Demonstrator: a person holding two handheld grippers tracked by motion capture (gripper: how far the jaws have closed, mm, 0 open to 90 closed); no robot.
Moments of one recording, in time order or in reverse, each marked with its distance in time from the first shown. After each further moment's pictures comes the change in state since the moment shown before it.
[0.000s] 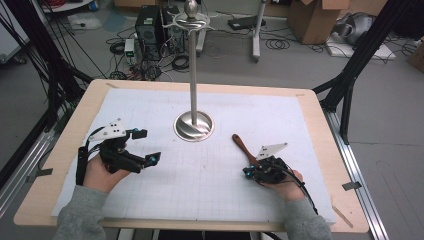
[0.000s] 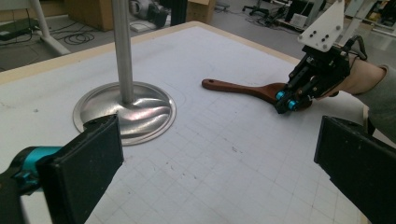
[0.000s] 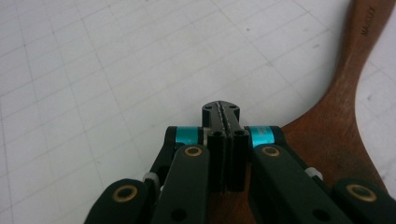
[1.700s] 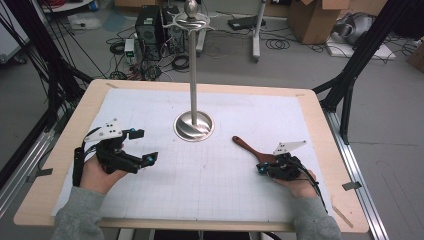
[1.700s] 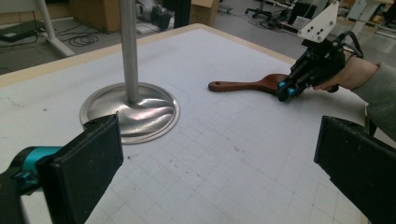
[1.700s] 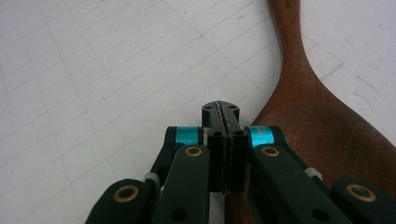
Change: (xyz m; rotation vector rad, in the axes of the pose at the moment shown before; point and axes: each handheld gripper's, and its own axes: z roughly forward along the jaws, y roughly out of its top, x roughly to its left) left arm 0.001 0.000 -0.011 -0.018 0.019 -0.005; right arm -0.032 -0.024 -0.021 -0.048 -0.022 0.100
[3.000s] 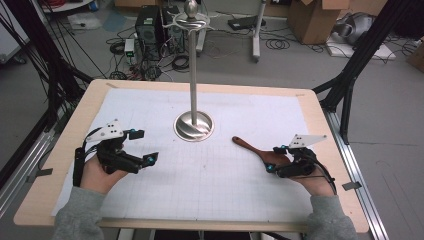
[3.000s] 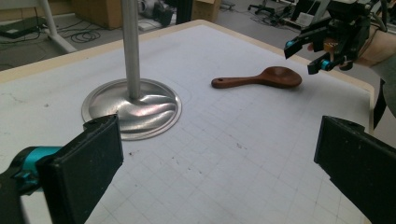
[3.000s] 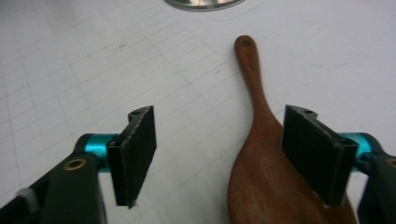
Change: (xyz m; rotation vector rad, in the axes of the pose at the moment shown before) left arm 0.000 -0.002 0.005 0.019 0.003 0.000; right arm -0.003 0.015 -0.049 -0.139 -0.058 -0.039
